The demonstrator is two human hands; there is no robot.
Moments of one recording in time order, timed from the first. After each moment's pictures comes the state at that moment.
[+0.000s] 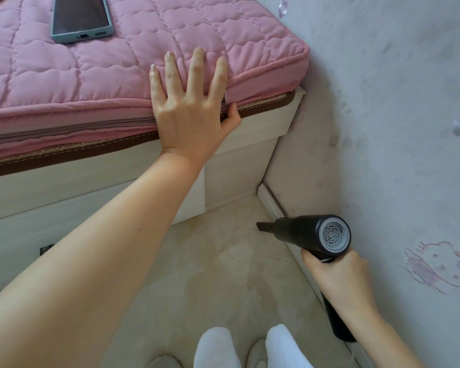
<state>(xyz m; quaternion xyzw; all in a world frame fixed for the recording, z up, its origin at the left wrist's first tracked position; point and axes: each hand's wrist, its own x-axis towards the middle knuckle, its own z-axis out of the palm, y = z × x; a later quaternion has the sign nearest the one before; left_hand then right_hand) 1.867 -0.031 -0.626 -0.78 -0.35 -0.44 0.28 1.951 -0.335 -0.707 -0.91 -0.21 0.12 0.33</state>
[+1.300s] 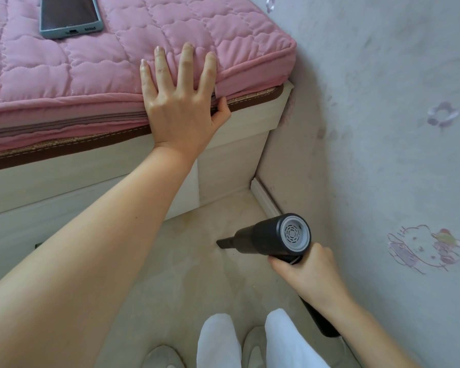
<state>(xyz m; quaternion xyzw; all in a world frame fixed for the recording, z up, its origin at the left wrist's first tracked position) 1.866 -0.032 -0.627 -0.78 -0.35 -0.44 0.28 1.923 -0.330 -0.692 -0.87 -0.35 0.17 0.30</state>
